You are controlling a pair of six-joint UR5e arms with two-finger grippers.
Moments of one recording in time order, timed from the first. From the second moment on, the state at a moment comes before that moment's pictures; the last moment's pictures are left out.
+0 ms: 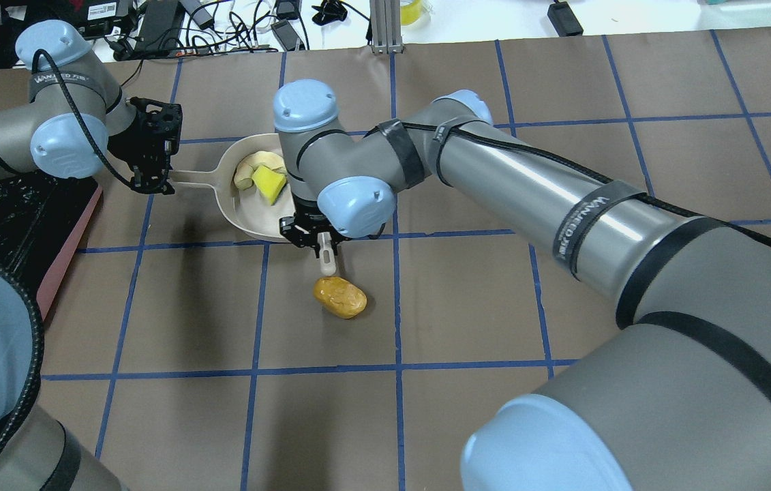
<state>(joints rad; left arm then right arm) -1.31 -2.06 -1.62 -1.05 1.56 1.77 2.12 -0.89 1.33 -1.95 -1.43 0.36</state>
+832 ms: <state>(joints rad) -1.30 -2.00 -1.67 -1.08 1.58 1.87 2.08 -1.10 1.33 -1.63 -1.49 0.50</state>
